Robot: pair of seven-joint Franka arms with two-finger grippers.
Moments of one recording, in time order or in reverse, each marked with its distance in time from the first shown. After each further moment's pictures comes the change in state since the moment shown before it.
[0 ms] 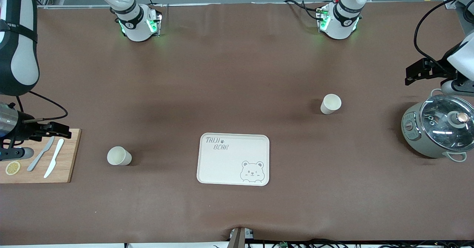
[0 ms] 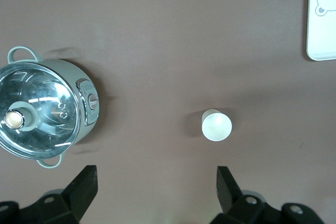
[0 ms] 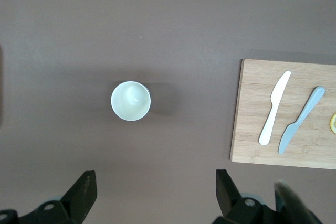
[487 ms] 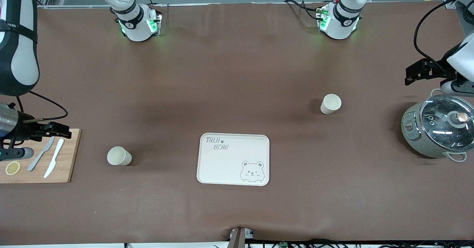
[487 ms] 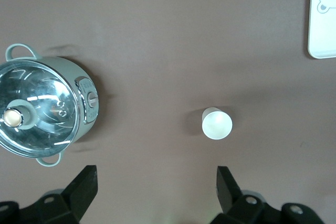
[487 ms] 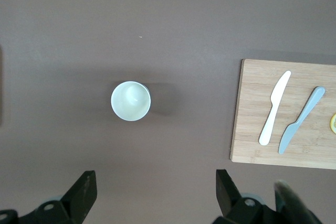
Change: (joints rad) left arm 0.002 0.012 -0.004 -0.007 0.000 -0.008 0.000; right arm 0.000 0.000 0.000 0.000 0.000 0.000 0.000
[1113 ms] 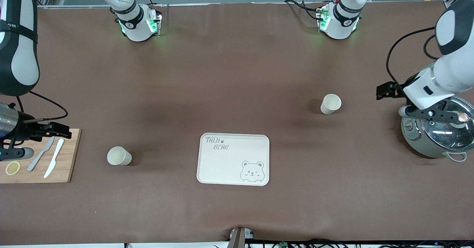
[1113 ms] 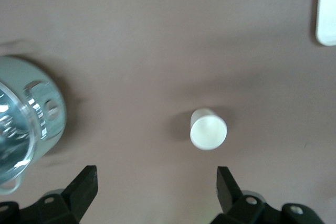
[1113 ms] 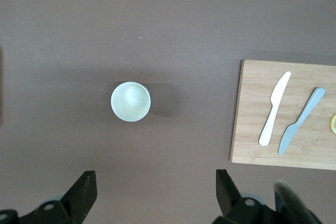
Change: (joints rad) left arm -0.003 0.035 -0.030 -0.226 -0.049 0.223 0.000; right arm 0.000 0.002 0.000 -0.002 0.000 0.009 0.000
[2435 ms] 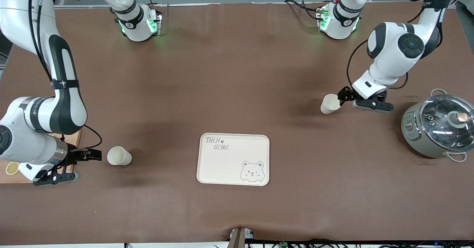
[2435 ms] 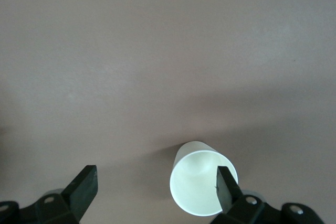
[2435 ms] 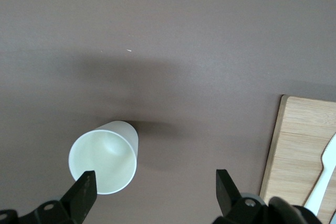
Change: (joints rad) left arm -0.001 -0.138 -0.074 -0.720 -0.021 0.801 -0.027; right arm 0.016 0.237 -0.001 -0.065 0.001 0.312 -0.055
